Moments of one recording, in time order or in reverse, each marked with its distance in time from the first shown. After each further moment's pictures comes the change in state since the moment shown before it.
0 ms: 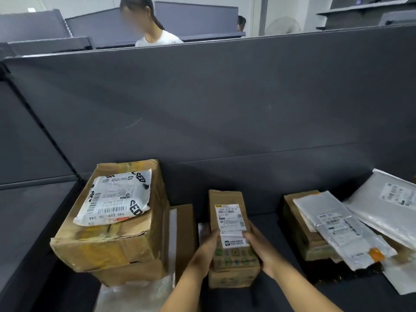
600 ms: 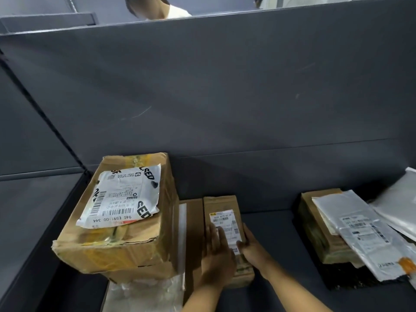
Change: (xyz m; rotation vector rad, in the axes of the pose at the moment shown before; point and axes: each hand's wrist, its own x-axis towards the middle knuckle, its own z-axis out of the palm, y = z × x) left_hand 0.014 -0.035 -0.005 1.344 0.351 0.351; right_hand 0.044 0.032 0.031 -0.319 -0.075 -0.004
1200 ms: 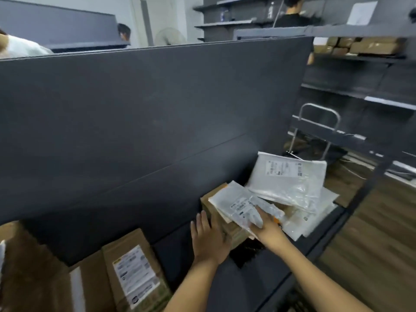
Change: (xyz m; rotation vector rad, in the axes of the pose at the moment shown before) left_hand 0.027 0.195 -0.005 0.026 -0.141 0.453; right_hand -0.143 0.015 -0.197 -0.314 0.772 0.137
